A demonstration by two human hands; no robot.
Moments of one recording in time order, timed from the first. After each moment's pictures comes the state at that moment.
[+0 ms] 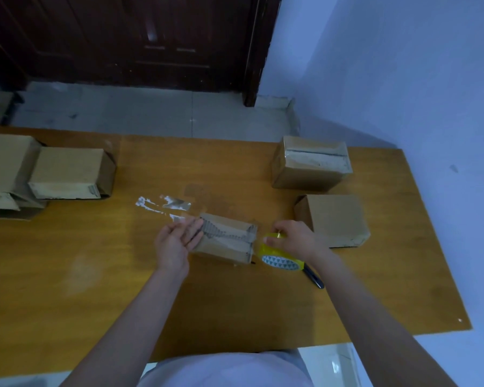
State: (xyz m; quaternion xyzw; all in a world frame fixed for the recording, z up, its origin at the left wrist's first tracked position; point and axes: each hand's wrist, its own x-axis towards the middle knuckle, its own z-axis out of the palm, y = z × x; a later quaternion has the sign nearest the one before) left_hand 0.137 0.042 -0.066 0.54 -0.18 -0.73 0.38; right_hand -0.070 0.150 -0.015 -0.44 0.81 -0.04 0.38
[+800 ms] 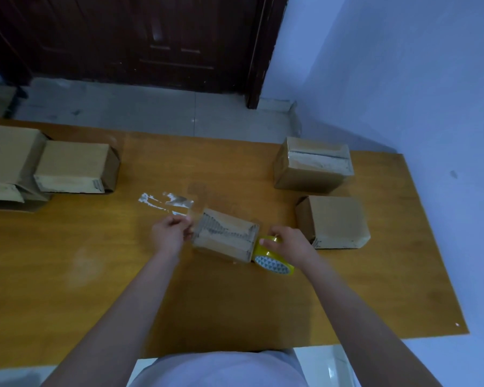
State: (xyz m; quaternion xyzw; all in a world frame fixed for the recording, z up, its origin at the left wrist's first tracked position) left_hand 0.144 0.020 -0.081 0.64 -0.35 -0.63 0.28; right_hand -0.058 0.155 -0.043 -0.41 0.83 -0.07 0.36
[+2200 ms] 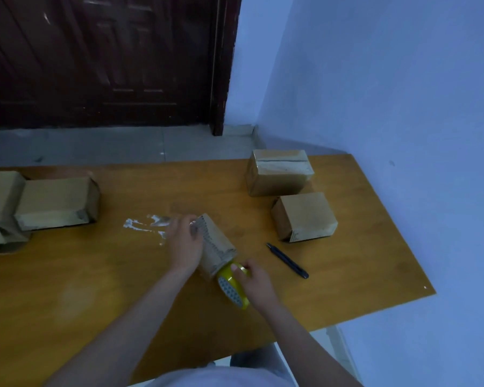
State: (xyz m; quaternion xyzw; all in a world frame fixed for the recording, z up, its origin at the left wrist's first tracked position) left_hand 0.130 0.042 -0.079 0.49 -0.74 -0.41 0.21; right_hand 0.047 0.203 -0.070 -0.25 0.84 -0.31 0.37
